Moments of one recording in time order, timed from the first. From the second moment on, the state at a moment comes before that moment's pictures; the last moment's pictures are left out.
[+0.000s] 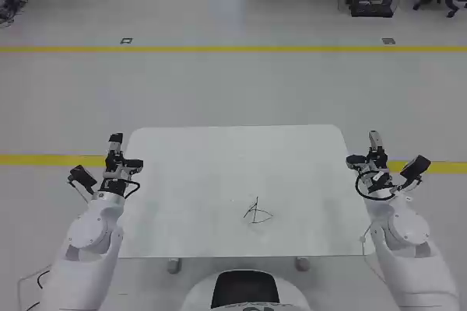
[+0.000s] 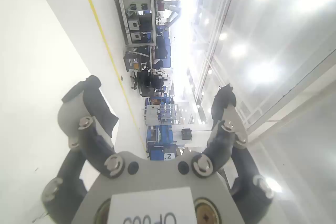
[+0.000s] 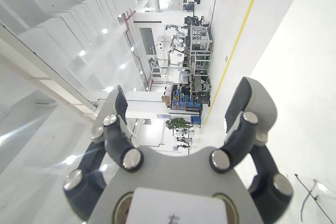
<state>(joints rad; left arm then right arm) 1.73 -1.15 -1.60 -1.80 -0.42 0.00 0.00 -1.71 -1.15 1.59 -1.81 0.39 0.00 0.03</state>
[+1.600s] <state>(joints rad) 1.73 -1.15 -1.60 -1.80 -0.42 0.00 0.00 -1.29 -1.11 1.24 -1.68 -0.20 0.00 1.12</state>
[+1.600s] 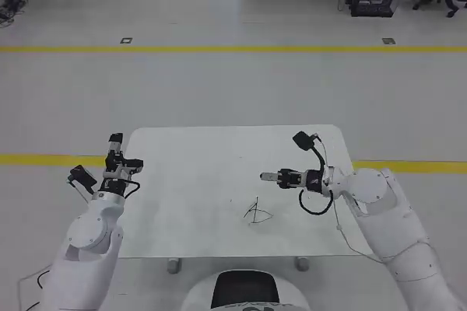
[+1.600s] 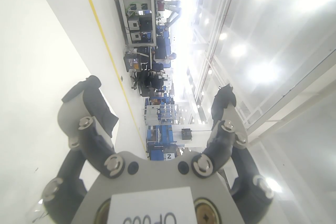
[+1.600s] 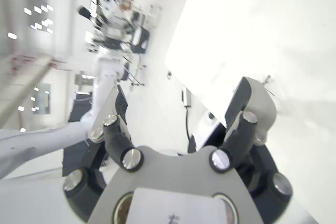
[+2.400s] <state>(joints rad) 1.73 -1.15 -1.60 -1.80 -0.42 0.00 0.00 -1.13 -1.13 0.97 -1.63 -0.40 0.14 1.23</state>
